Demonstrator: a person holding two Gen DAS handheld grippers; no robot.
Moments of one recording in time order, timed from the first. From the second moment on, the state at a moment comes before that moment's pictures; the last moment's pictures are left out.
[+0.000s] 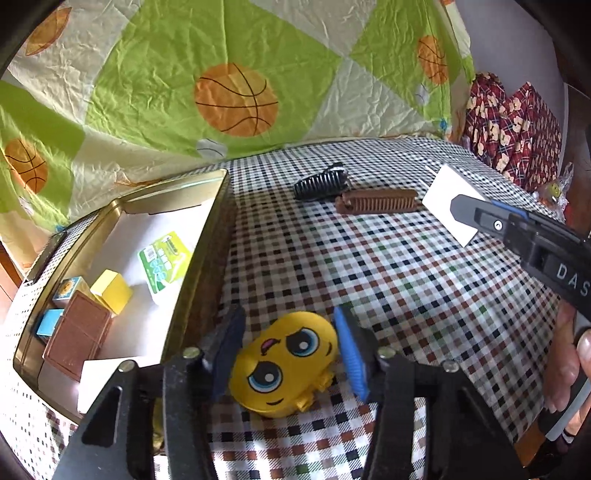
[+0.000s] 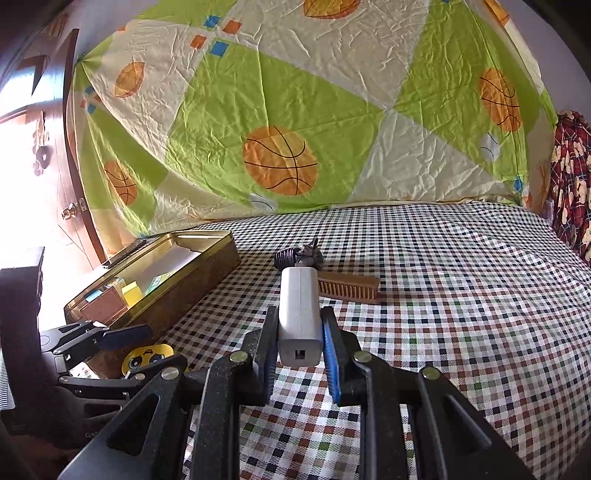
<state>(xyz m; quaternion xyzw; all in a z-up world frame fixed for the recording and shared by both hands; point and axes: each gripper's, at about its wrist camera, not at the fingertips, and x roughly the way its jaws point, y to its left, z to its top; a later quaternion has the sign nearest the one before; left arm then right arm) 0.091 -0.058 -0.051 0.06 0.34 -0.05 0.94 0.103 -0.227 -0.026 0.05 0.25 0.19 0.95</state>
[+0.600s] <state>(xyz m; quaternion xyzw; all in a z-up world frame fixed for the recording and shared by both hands) 0.074 -0.054 -0.050 0.06 0.34 -0.10 0.93 0.102 -0.226 -0.027 0.06 0.25 0.19 0.95</state>
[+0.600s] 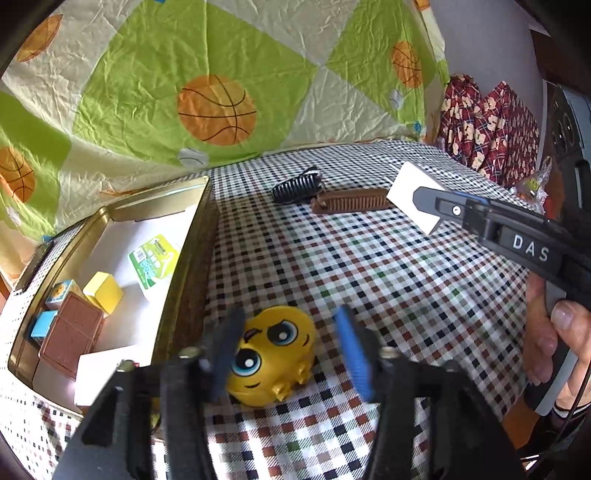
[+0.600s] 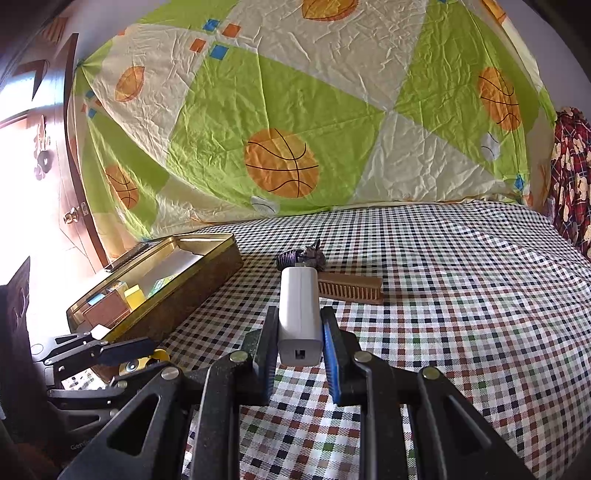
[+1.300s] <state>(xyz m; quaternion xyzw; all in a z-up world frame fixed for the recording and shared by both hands) 0.089 -0.073 -0.070 0.04 0.40 -0.12 0.91 0.105 -0.231 -0.030 0.08 0.25 0.20 0.94</state>
